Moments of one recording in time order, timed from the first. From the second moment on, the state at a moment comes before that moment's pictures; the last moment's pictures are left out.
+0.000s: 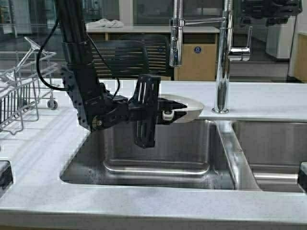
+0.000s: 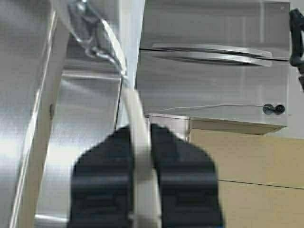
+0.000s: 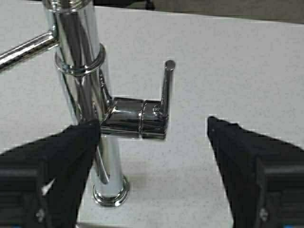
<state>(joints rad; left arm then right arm) -0.69 0.69 0.73 0.17 -1.35 -1.59 0.02 0.17 0.36 -0.08 -0.15 0.07</state>
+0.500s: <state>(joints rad) -0.69 0.69 0.72 0.17 -1.35 -1.59 0.01 0.32 0.21 -0.10 -0.11 0.07</state>
